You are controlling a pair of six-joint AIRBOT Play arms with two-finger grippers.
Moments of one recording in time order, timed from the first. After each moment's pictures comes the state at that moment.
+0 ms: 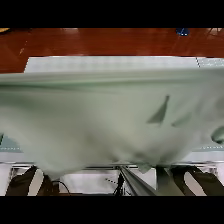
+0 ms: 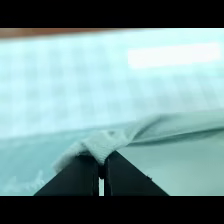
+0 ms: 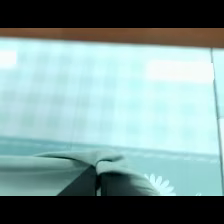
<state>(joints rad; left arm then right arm) 0.37 -0.62 1.66 1.06 -1.76 -1.41 -0.15 -0.84 1.94 -1.38 1.81 1.53</state>
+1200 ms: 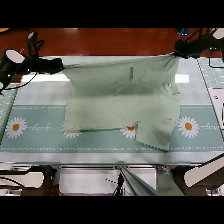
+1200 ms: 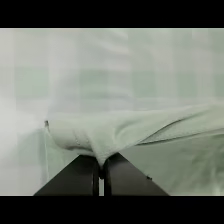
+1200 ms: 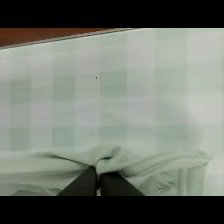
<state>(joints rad) 0.06 -1.56 1.36 1.00 -0.81 -1.28 -0.15 -1.84 1.94 -1.20 1.13 1.50</state>
